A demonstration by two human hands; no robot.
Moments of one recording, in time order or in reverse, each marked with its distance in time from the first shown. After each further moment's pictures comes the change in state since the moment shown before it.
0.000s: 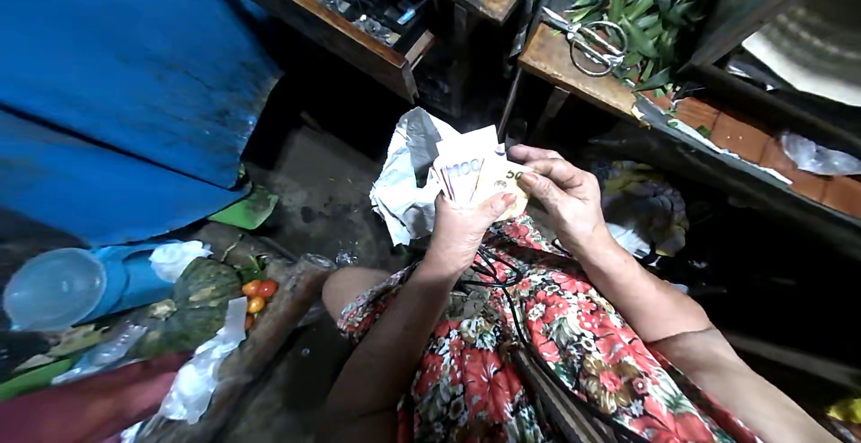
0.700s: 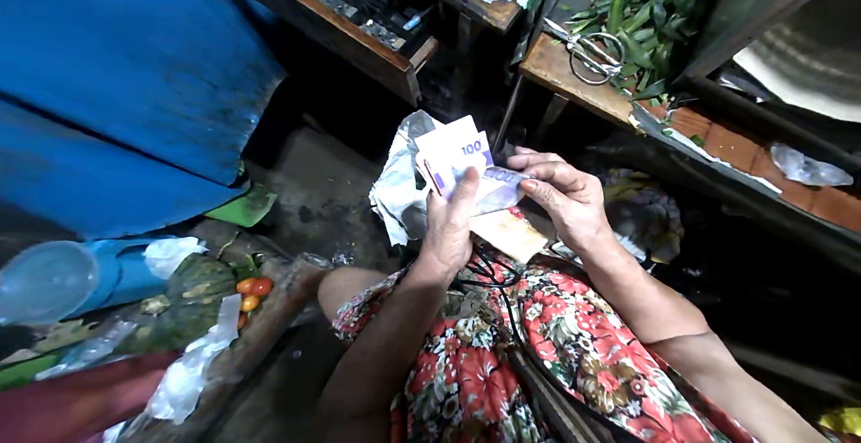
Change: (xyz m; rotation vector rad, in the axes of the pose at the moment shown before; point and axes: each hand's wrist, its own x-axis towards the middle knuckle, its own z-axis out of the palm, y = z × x) left_hand 0.001 0.009 -0.001 0.012 0.065 -0.014; right_hand 0.003 -0.003 -0.007 0.006 -0.073 -0.097
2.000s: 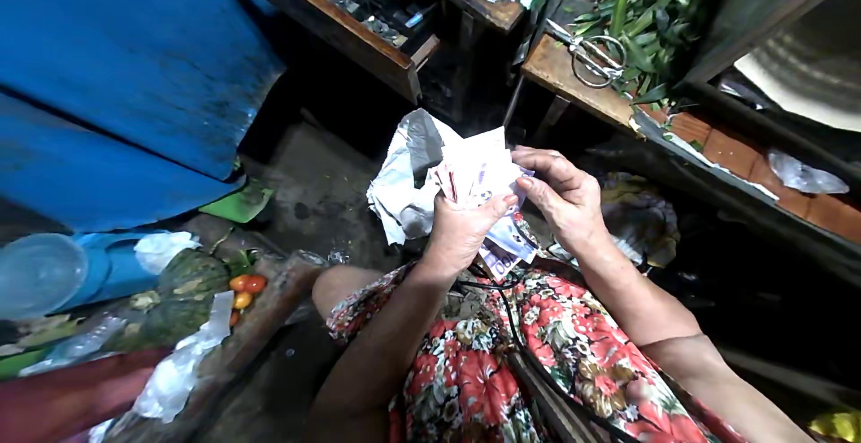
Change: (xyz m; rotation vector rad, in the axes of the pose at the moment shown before) left_hand -0.002 -0.006 0.009 0.075 -0.024 0.120; right_hand 0.005 -0.006 0.005 -0.113 0.014 0.004
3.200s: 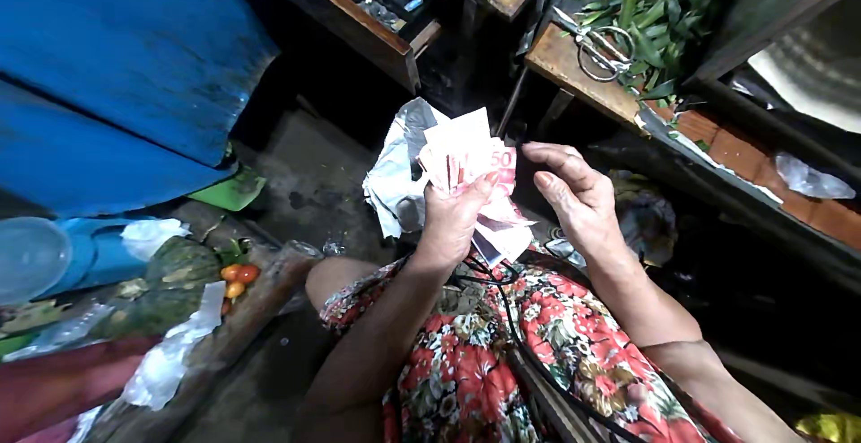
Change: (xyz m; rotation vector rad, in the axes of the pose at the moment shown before) left_hand 0.005 -0.001 0.001 -0.089 0.071 -0.036; right_hand -0.005 -0.004 -0.016 -0.123 -0.050 0.029
